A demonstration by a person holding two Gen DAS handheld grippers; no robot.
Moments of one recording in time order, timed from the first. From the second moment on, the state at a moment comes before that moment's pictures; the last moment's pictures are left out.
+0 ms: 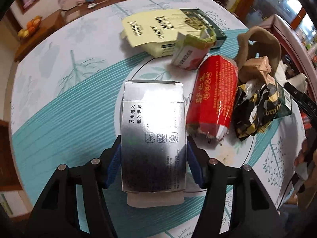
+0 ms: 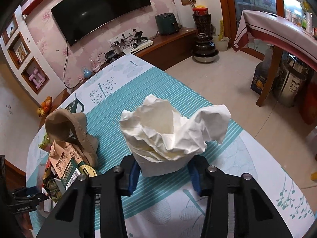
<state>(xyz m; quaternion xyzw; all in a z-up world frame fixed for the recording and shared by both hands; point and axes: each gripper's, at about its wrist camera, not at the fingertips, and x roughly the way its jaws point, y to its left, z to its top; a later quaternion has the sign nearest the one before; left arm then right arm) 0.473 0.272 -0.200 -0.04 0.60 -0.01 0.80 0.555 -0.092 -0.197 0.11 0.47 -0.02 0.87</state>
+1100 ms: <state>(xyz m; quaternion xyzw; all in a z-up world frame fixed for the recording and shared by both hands) 0.160 0.069 -0.087 -0.08 0.48 -0.13 0.86 0.148 -0.176 -0.093 0.15 0.44 0.08 0.88</state>
